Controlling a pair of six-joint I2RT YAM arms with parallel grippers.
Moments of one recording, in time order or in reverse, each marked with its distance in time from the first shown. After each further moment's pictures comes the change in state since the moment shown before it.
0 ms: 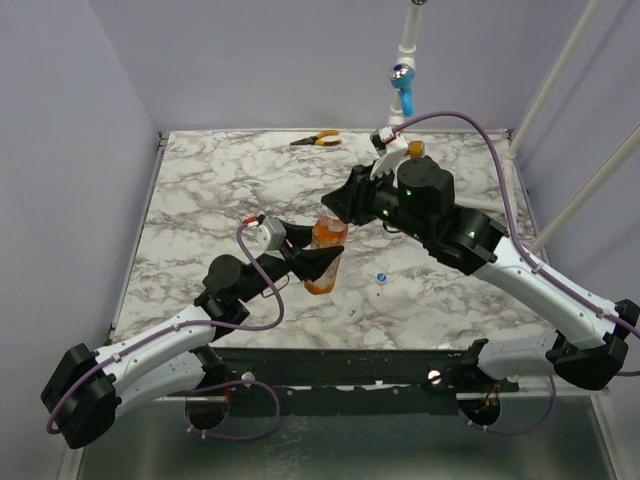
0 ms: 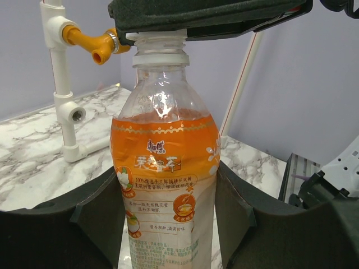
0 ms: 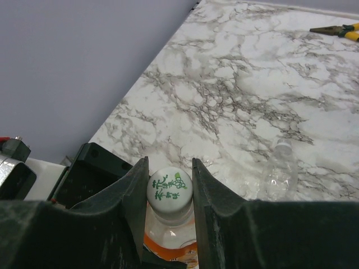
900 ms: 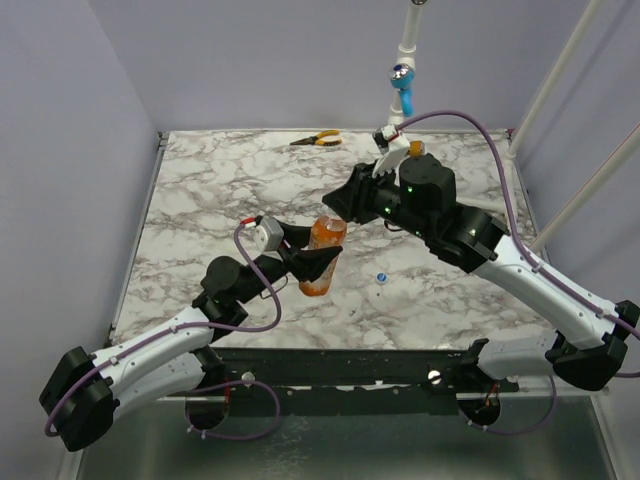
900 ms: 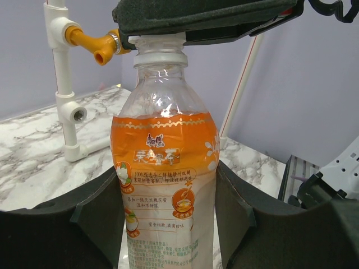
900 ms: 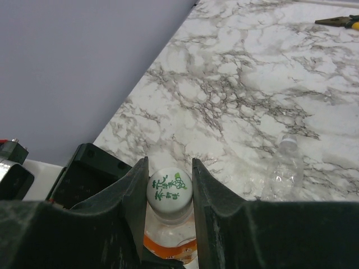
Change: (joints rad) left arm 0.002 -0.024 -0.004 -0.014 -0.018 -0.007; right arm -0.029 0.000 0.000 -0.005 -0.029 0.030
